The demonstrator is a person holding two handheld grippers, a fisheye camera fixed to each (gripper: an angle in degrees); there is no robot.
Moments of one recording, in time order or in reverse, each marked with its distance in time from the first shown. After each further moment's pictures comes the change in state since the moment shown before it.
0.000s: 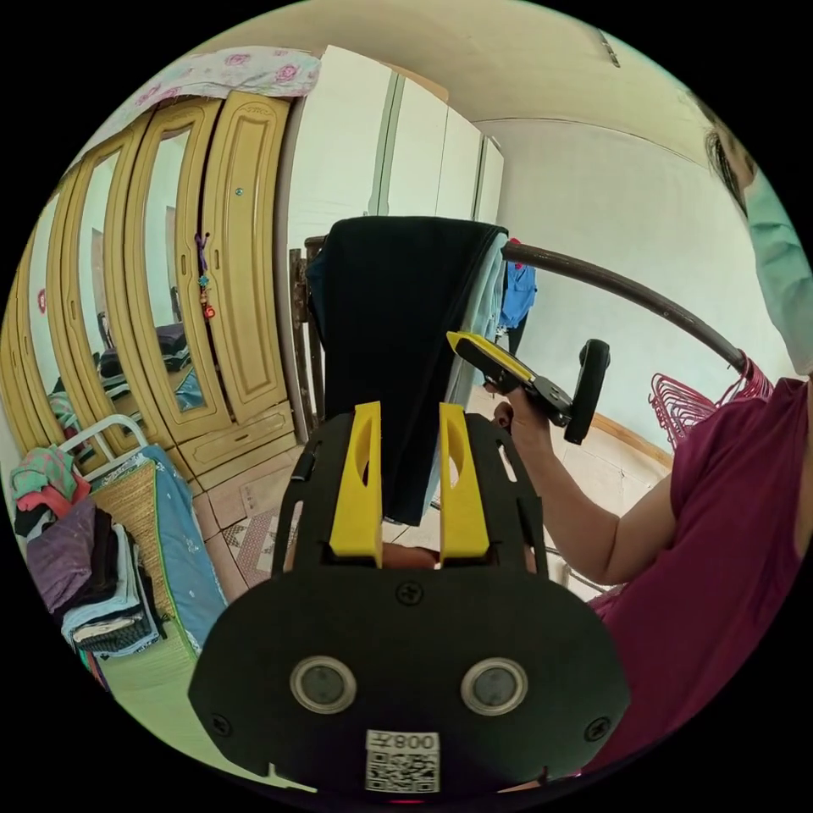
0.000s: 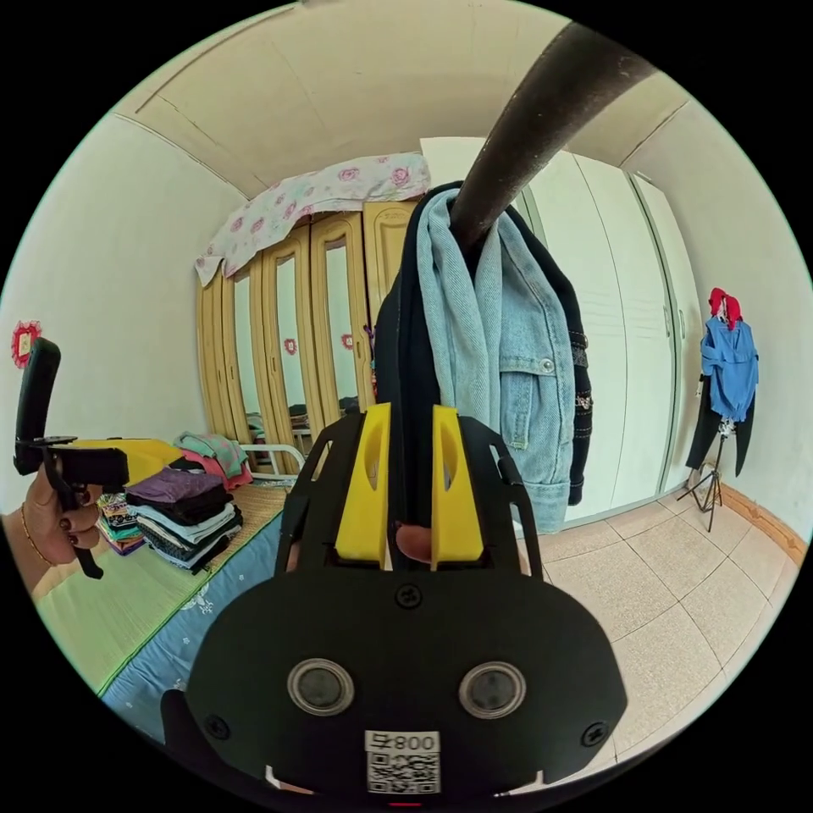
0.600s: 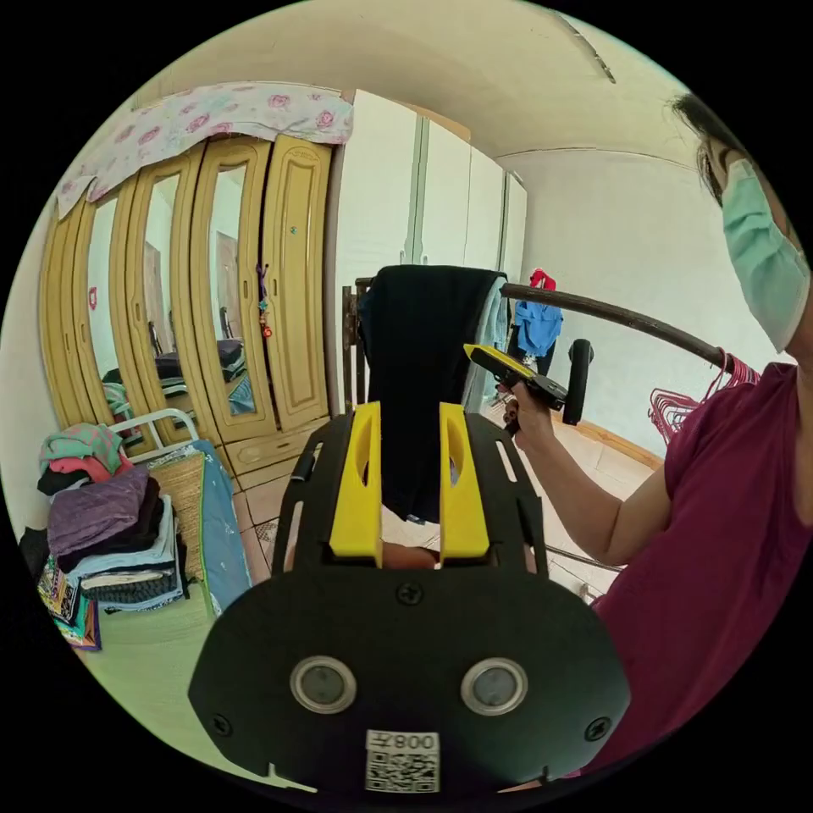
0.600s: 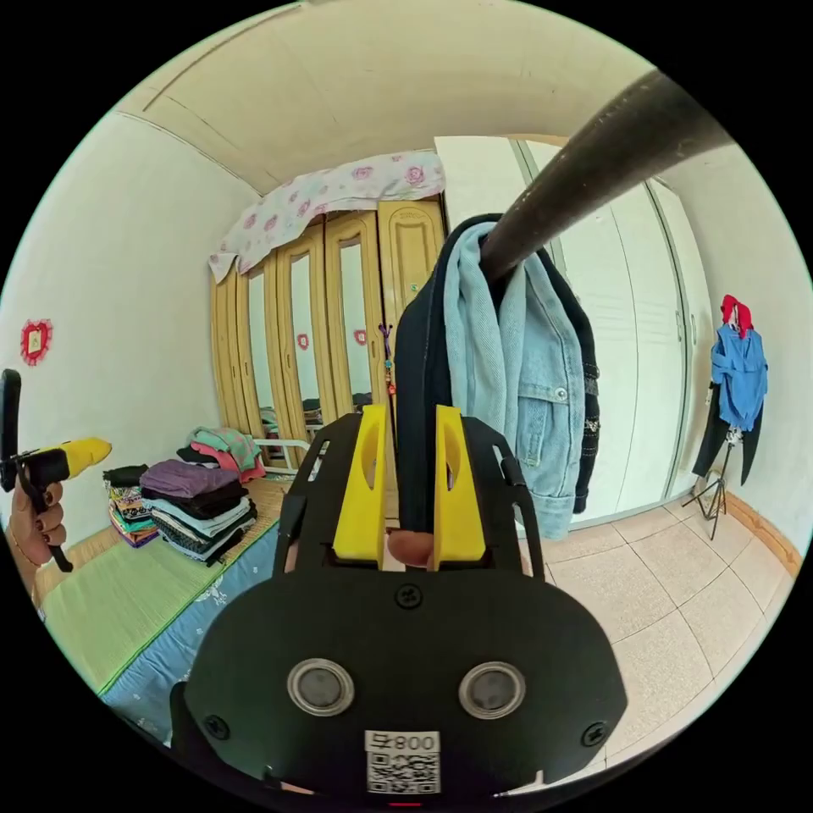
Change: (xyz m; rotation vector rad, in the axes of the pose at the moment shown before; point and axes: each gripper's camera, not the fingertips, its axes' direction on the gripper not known) left arm -0.027 0.162 -0.180 0.093 -0.127 -0.047; right arm -0.069 0.034 0.035 -0.041 -0.026 -0.056
